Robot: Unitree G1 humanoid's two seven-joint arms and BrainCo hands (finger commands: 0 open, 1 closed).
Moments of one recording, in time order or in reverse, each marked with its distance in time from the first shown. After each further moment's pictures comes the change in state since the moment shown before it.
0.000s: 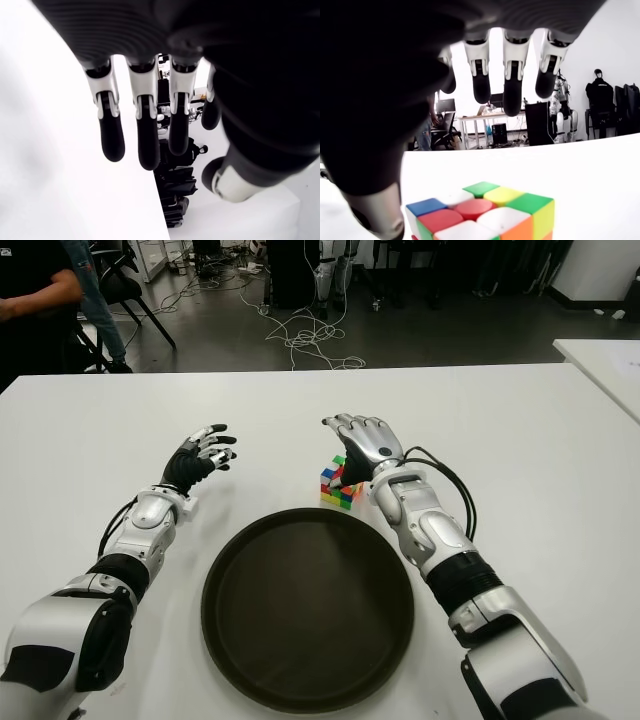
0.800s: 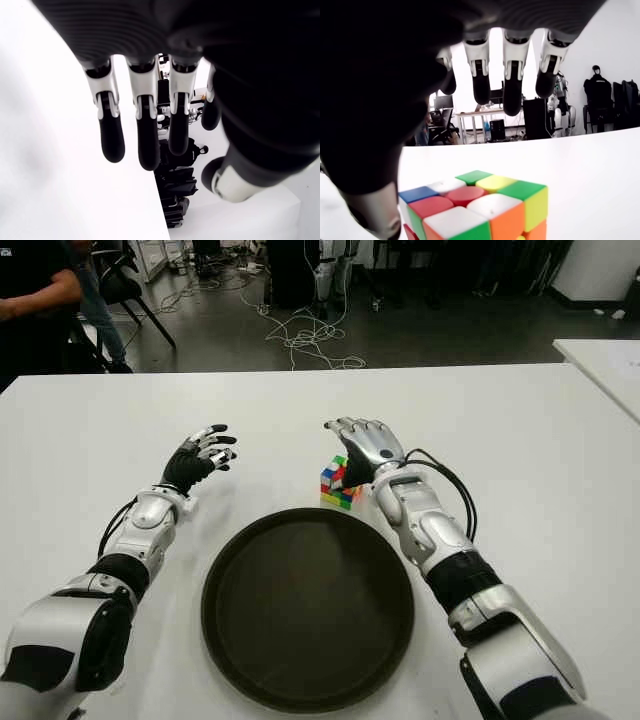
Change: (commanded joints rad) left arm 0.003 0.000 -0.004 -0.002 0.005 -0.012 0.008; right arm -0.024 0.017 0.012 0.072 0.013 -0.014 0.017
